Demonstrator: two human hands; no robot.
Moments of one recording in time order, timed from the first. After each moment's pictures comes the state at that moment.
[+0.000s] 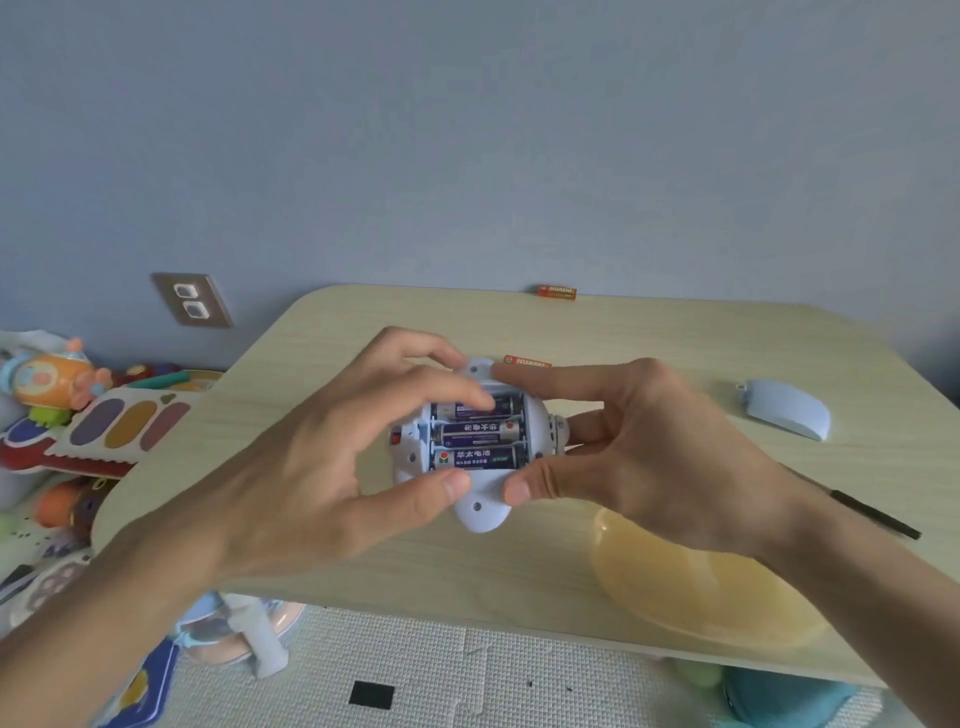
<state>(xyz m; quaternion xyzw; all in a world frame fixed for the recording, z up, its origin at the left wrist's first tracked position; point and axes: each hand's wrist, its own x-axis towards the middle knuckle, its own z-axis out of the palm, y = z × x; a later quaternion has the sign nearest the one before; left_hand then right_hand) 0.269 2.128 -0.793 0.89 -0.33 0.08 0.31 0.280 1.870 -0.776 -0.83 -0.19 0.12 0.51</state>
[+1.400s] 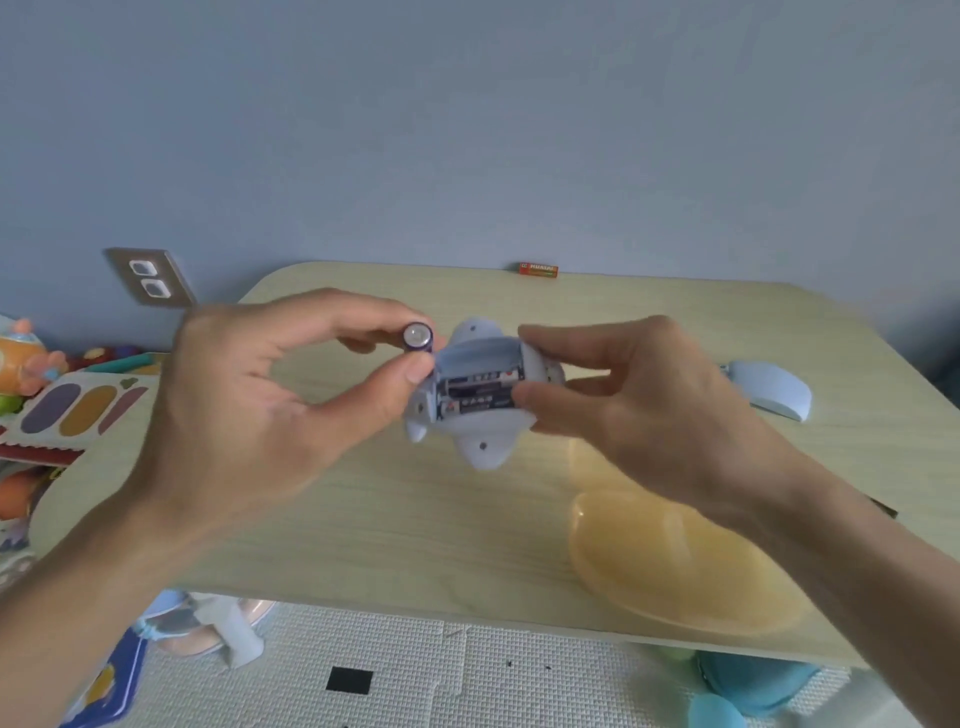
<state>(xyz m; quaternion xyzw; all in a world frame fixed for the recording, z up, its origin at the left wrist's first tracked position) 0.275 2.110 -0.787 0.82 -0.26 0.31 0.39 0.293 1.862 -0.786 -0.86 -0.11 0.01 0.49</state>
